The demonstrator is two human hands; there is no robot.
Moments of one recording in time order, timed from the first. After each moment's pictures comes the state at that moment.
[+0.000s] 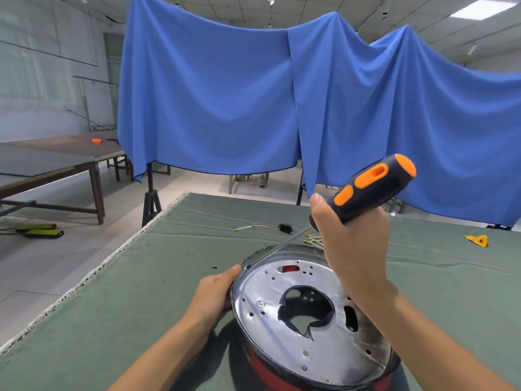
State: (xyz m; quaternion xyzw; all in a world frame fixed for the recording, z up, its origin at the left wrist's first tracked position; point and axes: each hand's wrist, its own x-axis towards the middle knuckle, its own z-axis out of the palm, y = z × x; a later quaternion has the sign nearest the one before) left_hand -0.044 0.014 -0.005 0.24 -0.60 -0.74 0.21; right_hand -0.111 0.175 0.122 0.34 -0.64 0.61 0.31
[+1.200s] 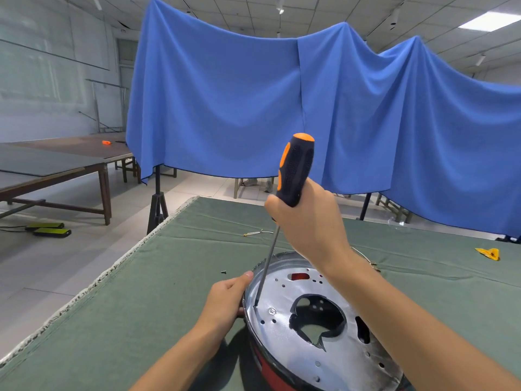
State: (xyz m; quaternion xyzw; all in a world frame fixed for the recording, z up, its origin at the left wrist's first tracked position) left_hand -0.040 0.018 -0.002 0.23 -0.62 -0.71 0.23; right_hand -0.103 0.121 0.147 0.40 -0.77 0.45 0.21
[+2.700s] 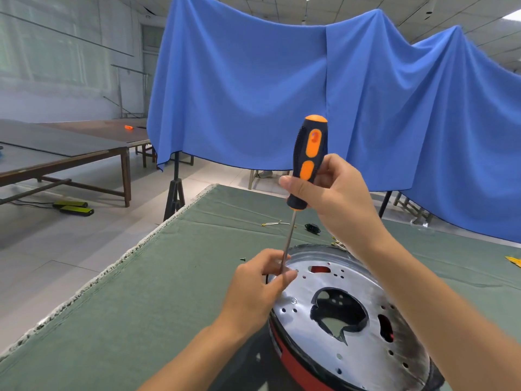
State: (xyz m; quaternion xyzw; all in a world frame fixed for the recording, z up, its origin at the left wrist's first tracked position) left_hand -0.019 0.033 0.018 0.10 -0.77 -0.51 0.37; right_hand -0.094 0.118 0.159 0.45 -0.65 0.61 0.01
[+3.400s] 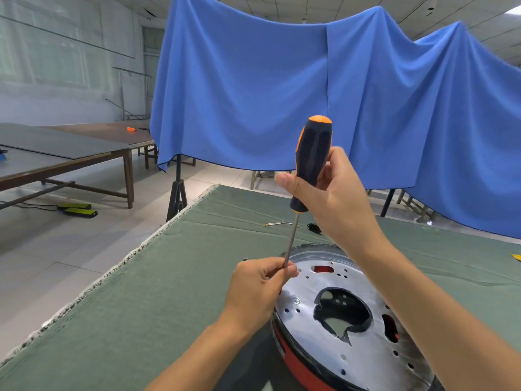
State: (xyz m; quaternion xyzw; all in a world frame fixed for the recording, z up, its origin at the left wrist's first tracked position) left_hand -0.023 0.033 0.016 0.11 -0.76 -0.52 0.37; right_hand -0.088 0.115 0.156 0.46 -0.66 0.59 0.03
